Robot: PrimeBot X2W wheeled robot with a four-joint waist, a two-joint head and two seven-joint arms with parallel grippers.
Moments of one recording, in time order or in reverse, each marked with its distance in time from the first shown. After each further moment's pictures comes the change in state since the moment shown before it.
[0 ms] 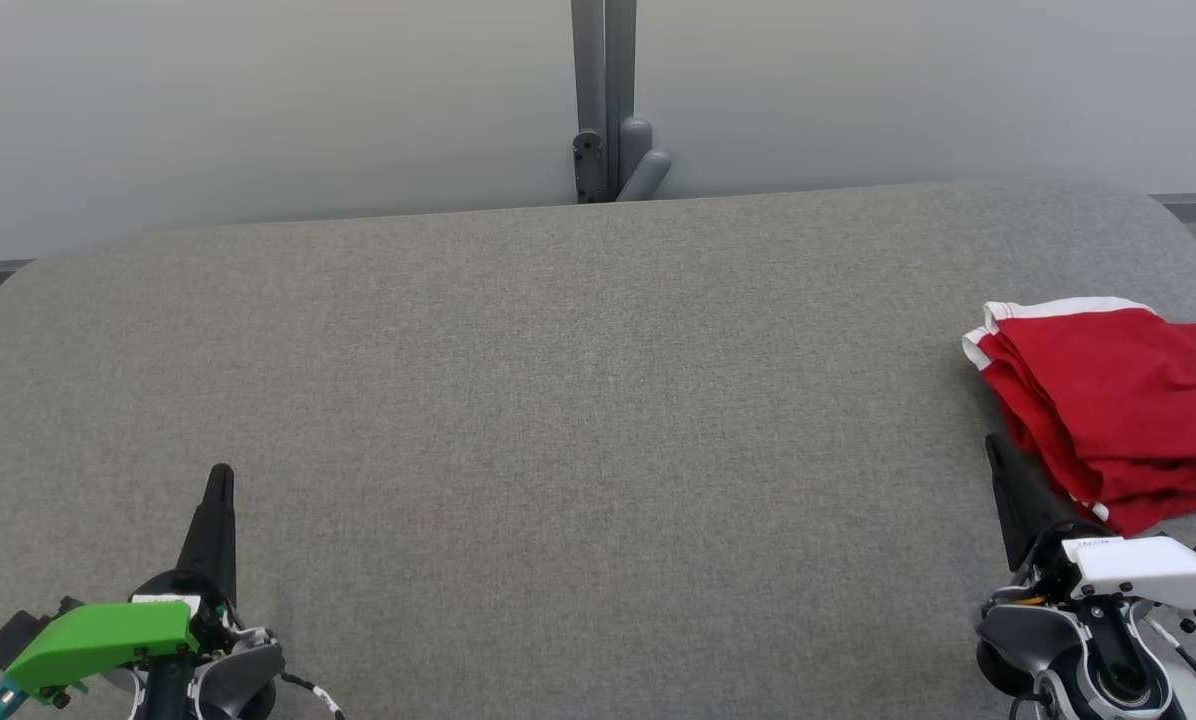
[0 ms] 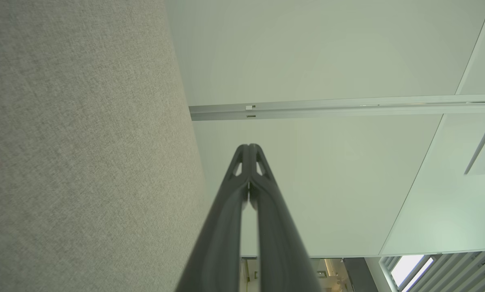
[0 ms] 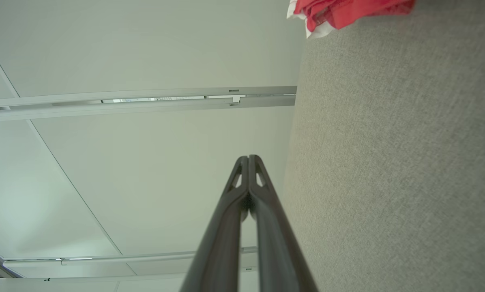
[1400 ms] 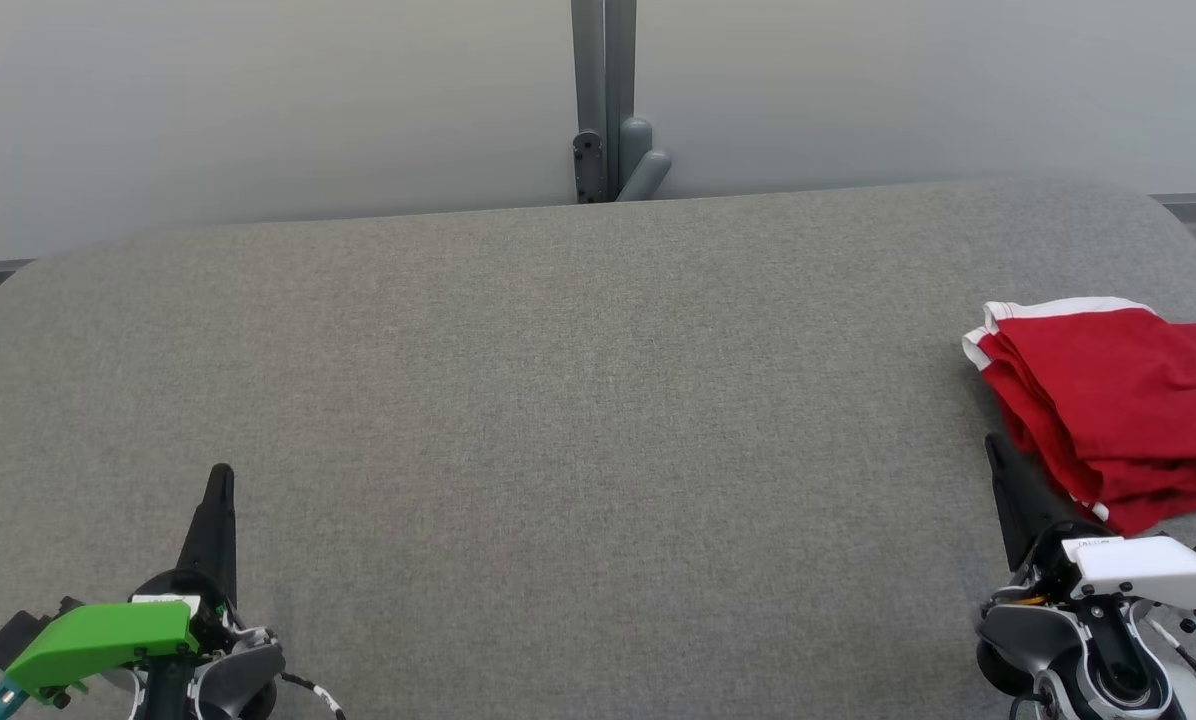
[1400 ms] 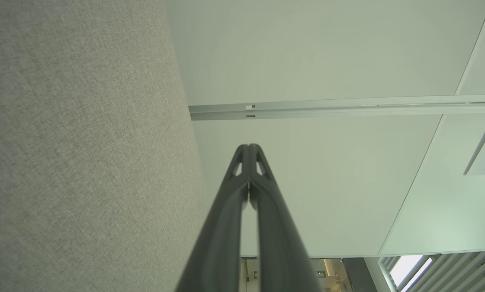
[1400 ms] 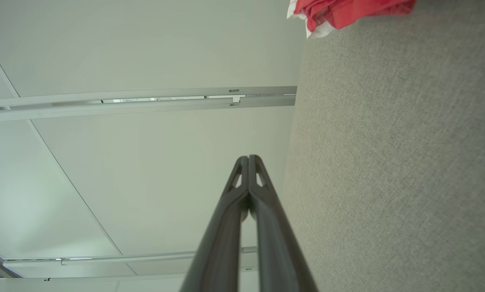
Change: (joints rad) left arm -0.001 -0.006 0.008 0.000 0.004 0.000 0.008; right arm 0.000 0.000 0.000 0.000 0.000 0.000 0.000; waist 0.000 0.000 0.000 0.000
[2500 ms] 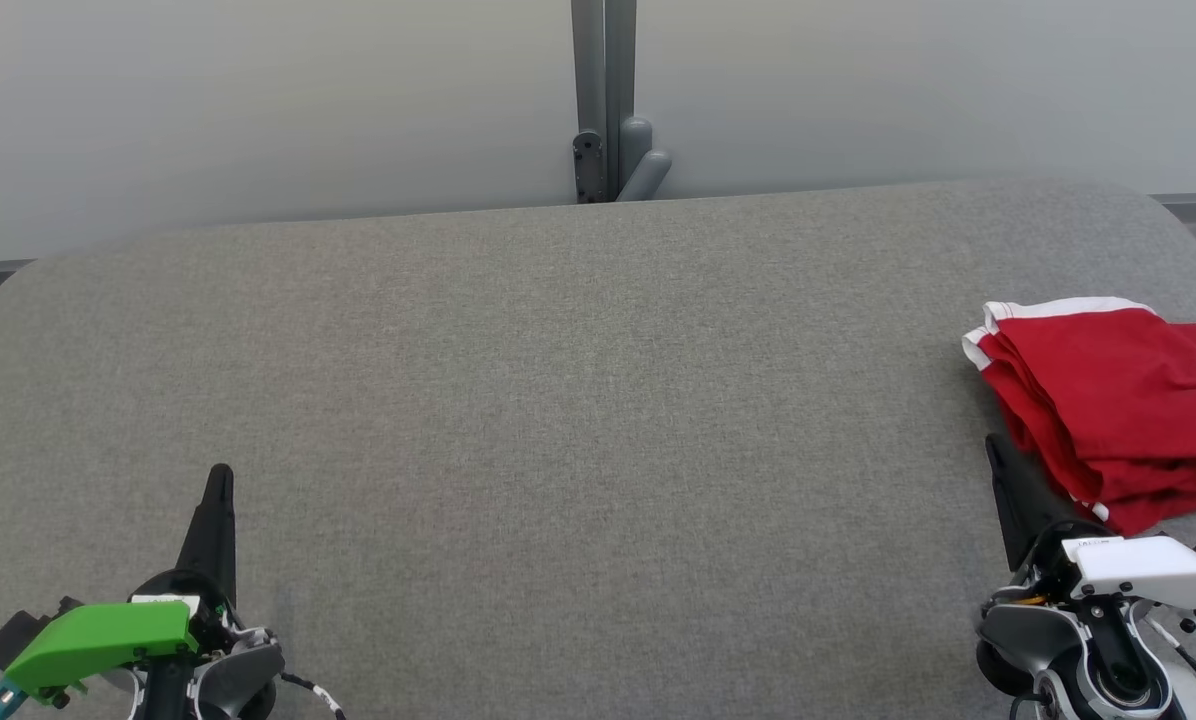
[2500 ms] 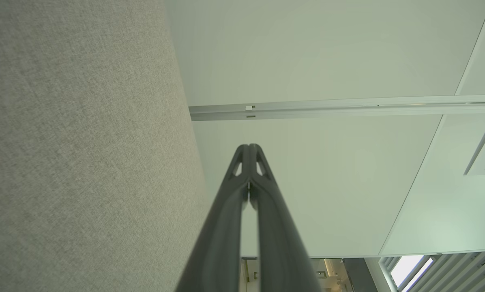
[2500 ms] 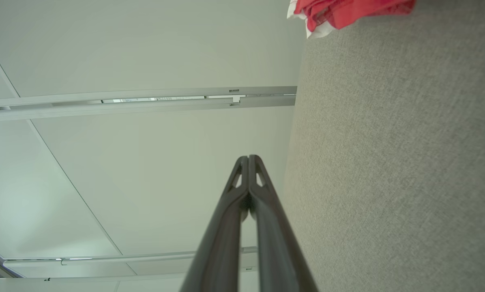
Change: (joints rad) left arm 0.000 -0.002 0.005 0.000 0.004 0.000 0.002; right arm 0.000 0.000 0.000 0.000 0.000 0.000 0.000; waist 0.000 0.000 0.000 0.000
